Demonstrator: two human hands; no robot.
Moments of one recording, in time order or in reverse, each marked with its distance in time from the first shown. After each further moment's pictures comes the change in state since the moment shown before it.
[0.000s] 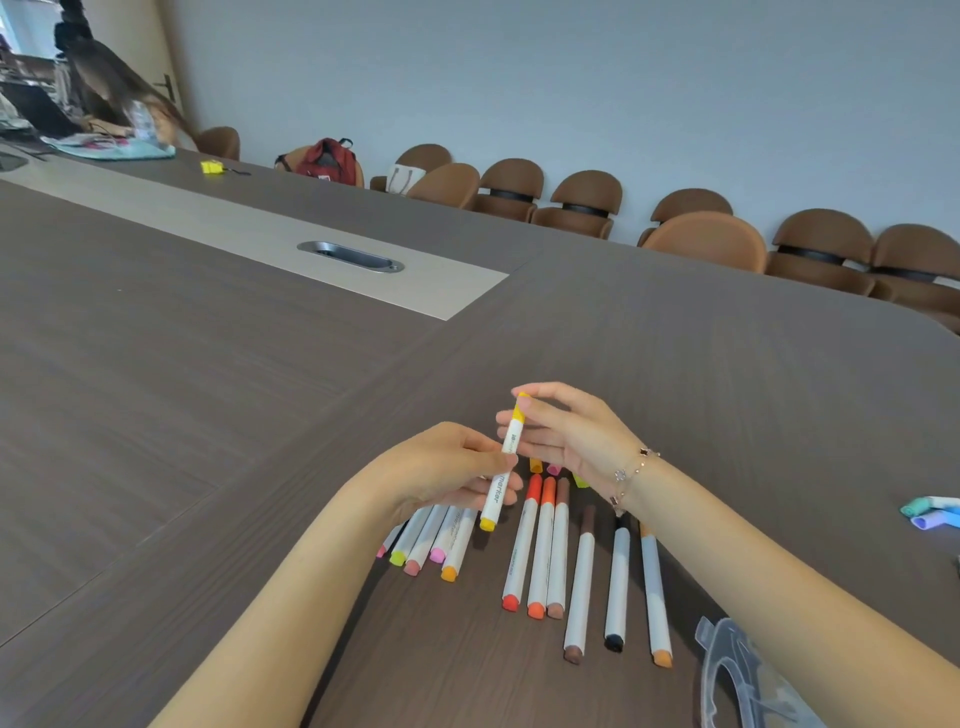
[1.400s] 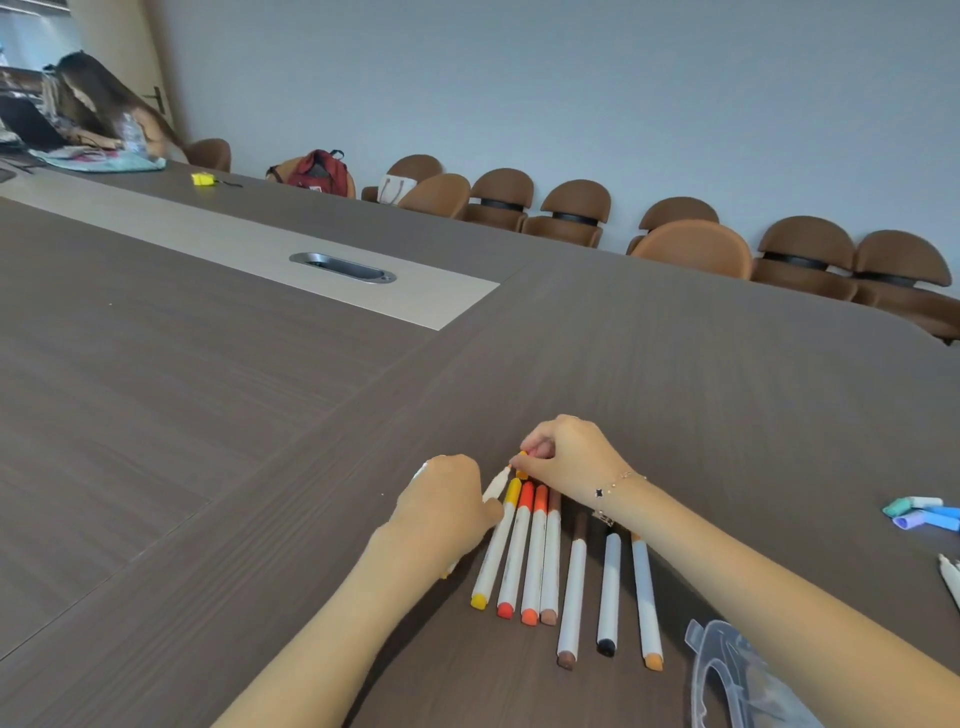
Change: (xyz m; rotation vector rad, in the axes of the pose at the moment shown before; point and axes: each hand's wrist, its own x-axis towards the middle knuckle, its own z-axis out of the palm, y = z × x) left_hand 0.003 -0.010 0.031 0.753 0.363 -0.042; right_hand 0.013 0.025 -0.014 -1.120 0.172 -0.093
